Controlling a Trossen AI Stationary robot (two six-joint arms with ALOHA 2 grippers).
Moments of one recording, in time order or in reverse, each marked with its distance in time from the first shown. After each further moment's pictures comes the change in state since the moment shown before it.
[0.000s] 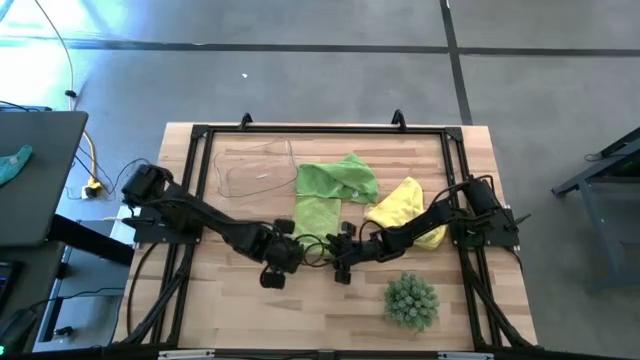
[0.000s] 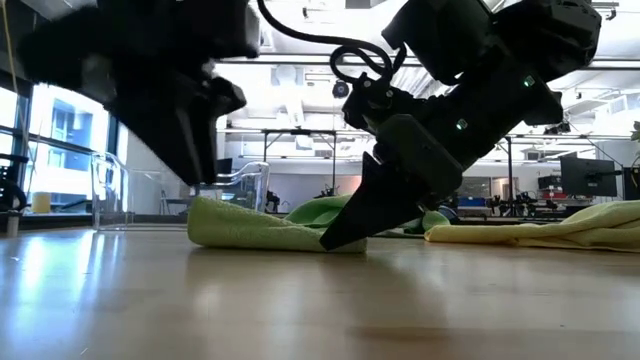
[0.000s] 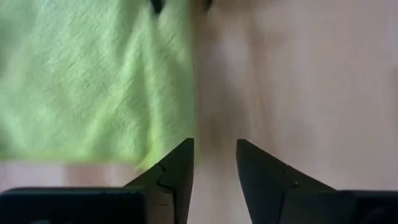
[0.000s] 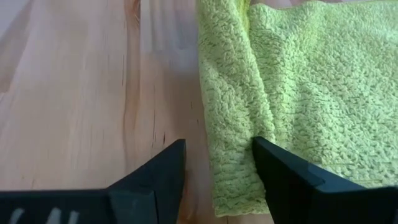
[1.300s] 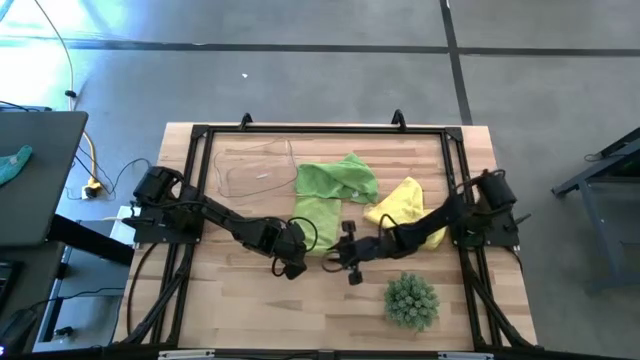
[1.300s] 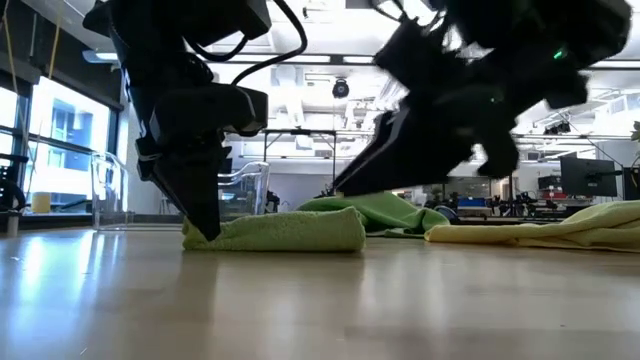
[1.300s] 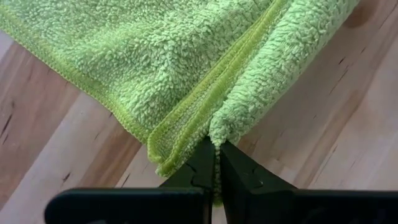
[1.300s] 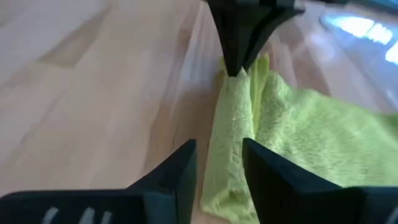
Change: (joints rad) left arm 0.075 0.075 -0.082 0.146 0.039 -0.699; right arm 0.008 -0.126 -0.091 0.184 -0.022 -0.404
